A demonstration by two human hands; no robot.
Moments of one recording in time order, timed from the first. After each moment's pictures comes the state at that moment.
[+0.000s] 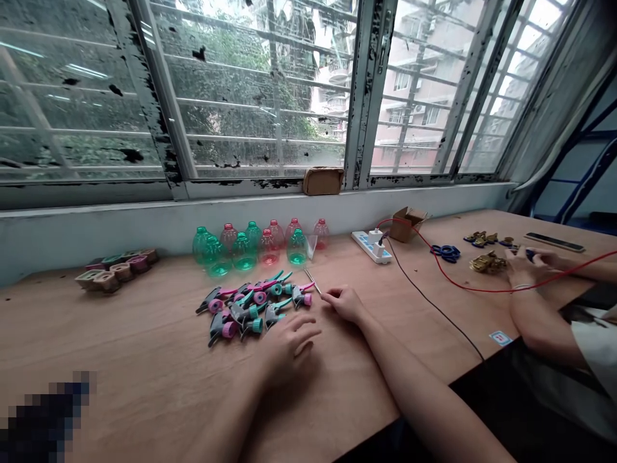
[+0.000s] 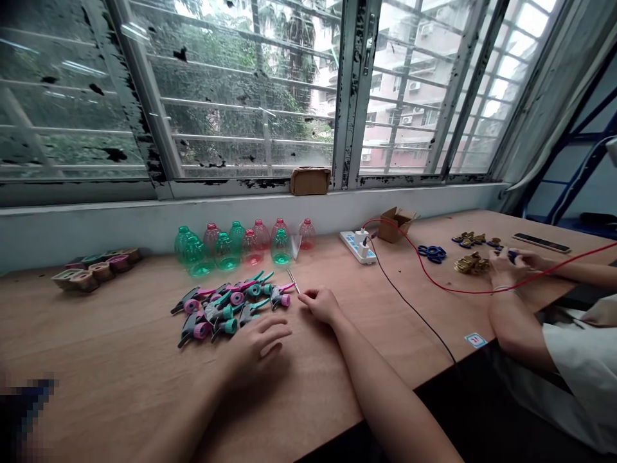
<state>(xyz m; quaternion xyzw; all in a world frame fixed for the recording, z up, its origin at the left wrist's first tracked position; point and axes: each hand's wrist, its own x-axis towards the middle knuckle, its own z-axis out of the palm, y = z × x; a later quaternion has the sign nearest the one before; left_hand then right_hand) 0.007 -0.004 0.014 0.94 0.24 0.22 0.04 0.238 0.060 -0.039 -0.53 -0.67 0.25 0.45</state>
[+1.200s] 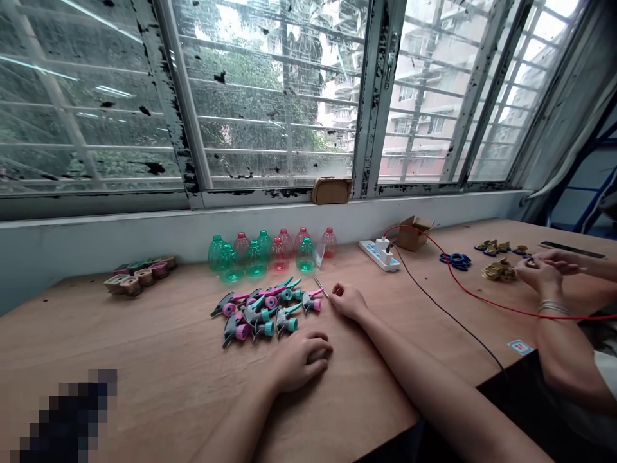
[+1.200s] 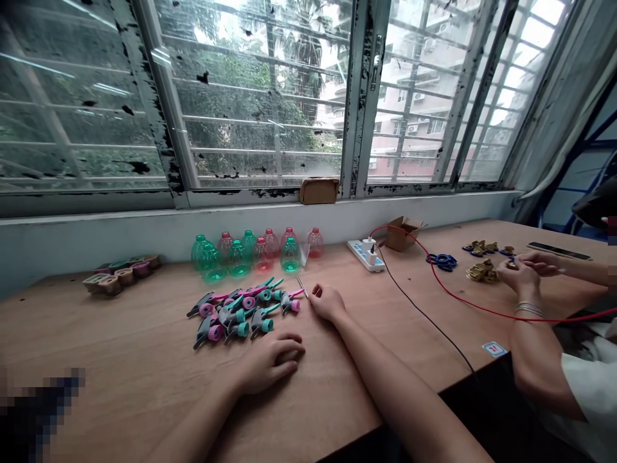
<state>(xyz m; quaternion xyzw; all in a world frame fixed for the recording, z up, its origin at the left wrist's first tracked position) 0.006 -0.003 0.011 0.93 0.28 0.15 0.19 0.231 0.091 -0.035 -0.63 -0.63 0.14 0.43</state>
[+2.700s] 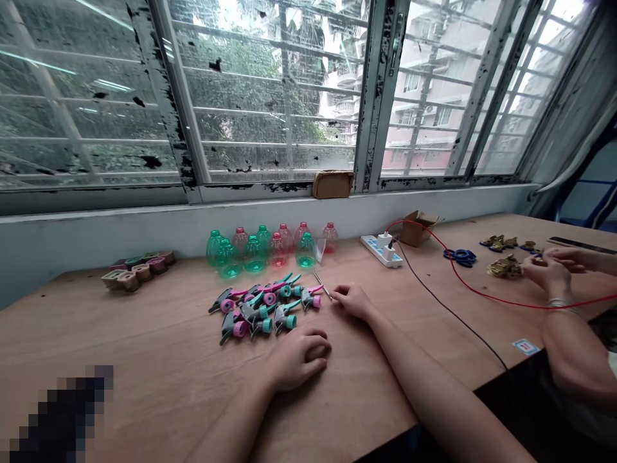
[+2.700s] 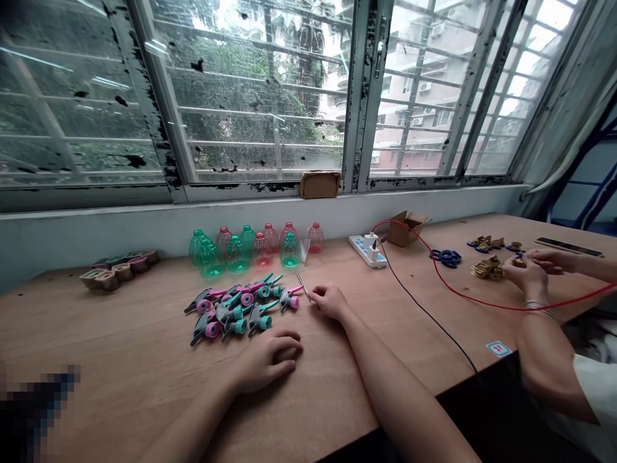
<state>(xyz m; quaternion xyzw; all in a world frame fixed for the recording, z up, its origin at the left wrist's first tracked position) 0.008 -0.003 0.010 0.92 0.28 0.16 0.21 0.244 0.083 -0.035 -0.53 -0.67 0.27 0.43</state>
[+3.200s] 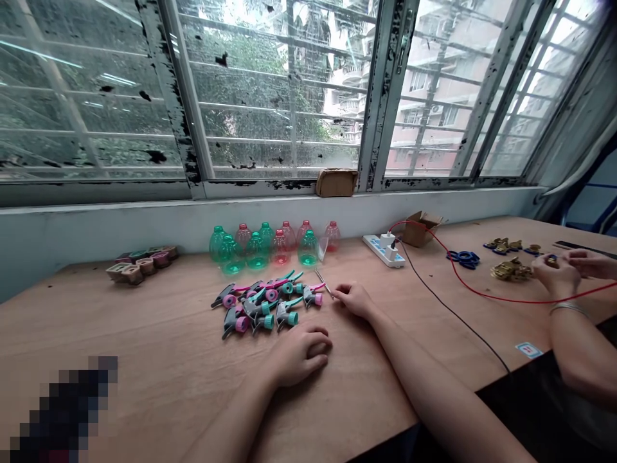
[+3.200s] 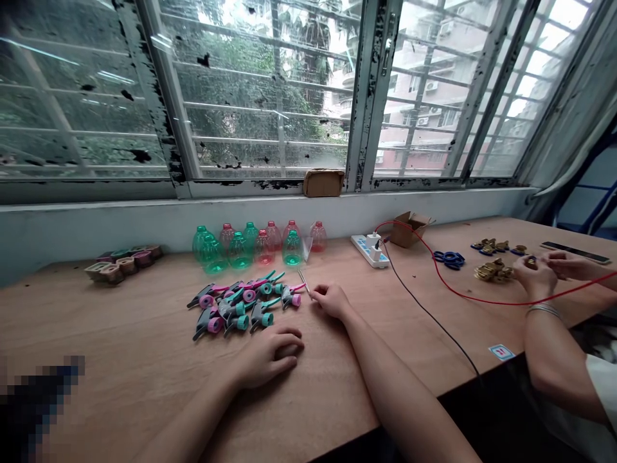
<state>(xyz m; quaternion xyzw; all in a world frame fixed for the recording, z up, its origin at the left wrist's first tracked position) 0.009 -0.004 0.007 0.92 0.29 0.17 0.20 0.244 0.083 -0.039 -0.53 -0.67 0.28 0.43</state>
